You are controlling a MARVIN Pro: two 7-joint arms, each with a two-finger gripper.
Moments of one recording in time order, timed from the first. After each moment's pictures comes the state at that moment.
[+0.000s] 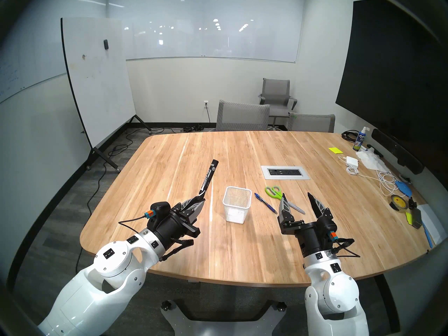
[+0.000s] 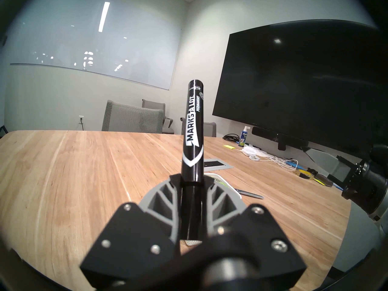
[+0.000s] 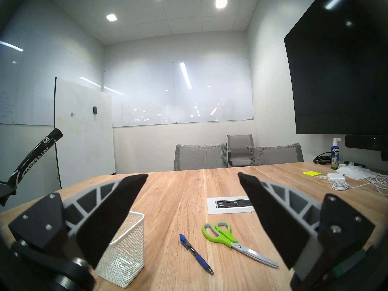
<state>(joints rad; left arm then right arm) 1.92 -0.95 -1.35 -2.07 -0.67 0.01 -0.16 -2.12 -1.62 1.63 -2.10 0.05 -0.24 0.18</state>
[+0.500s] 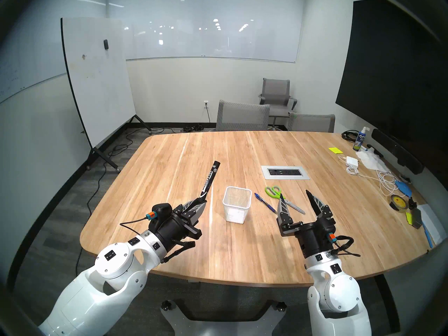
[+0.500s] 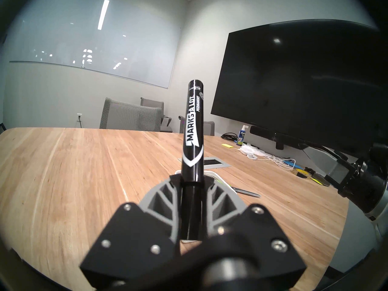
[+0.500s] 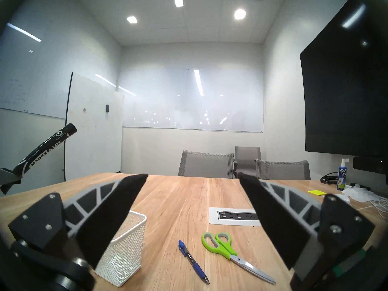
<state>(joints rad) 1.93 -0.95 -1.34 -2.08 -0.67 0.01 -0.16 -2.11 -1.57 1.65 -2.07 0.00 -0.31 0.23</state>
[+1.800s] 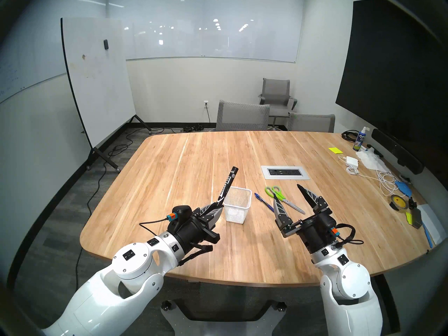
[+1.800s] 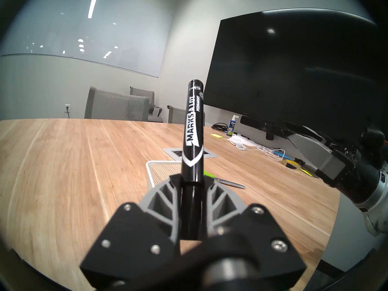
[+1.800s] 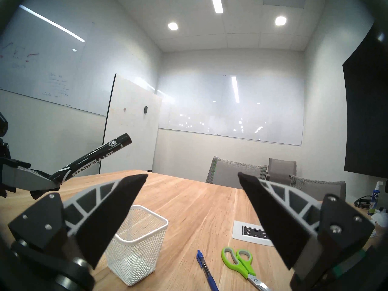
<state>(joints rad) 1.84 -1.00 -1.21 -2.07 -0.62 0.10 -0.10 -2.03 -1.46 1.69 -2.03 0.11 -0.31 0.43</state>
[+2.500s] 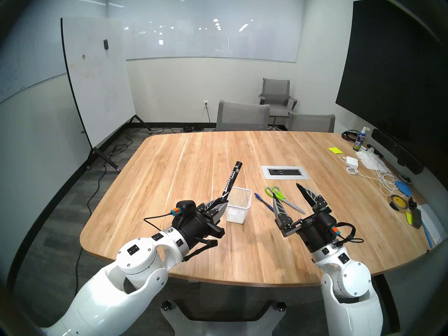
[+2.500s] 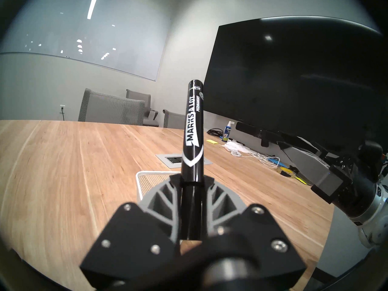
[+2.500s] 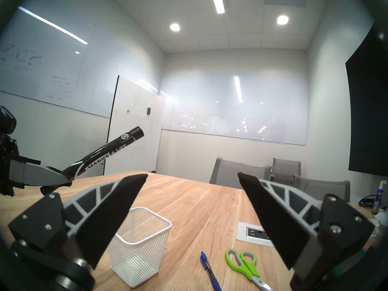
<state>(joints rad) 1.80 -1.01 -1.19 -2.08 -0.65 0.11 -0.11 -2.02 -1.46 1.70 -2.03 0.14 -0.27 0.46</state>
